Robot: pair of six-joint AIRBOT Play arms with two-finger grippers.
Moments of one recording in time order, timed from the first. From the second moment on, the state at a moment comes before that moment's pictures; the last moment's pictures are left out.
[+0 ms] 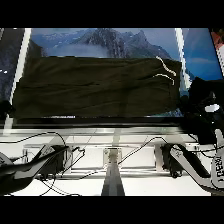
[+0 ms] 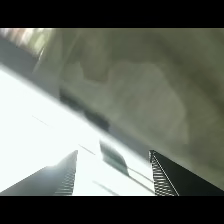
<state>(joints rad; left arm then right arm) 0.92 -1.01 0.82 1.43 -1.16 -1.28 -0.56 -0.98 0.43 -1.06 0.70 1.61</state>
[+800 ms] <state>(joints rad) 1.03 -1.11 0.59 1.20 -0.70 -1.28 -0.56 -0.98 0.43 -1.07 0.71 1.55</state>
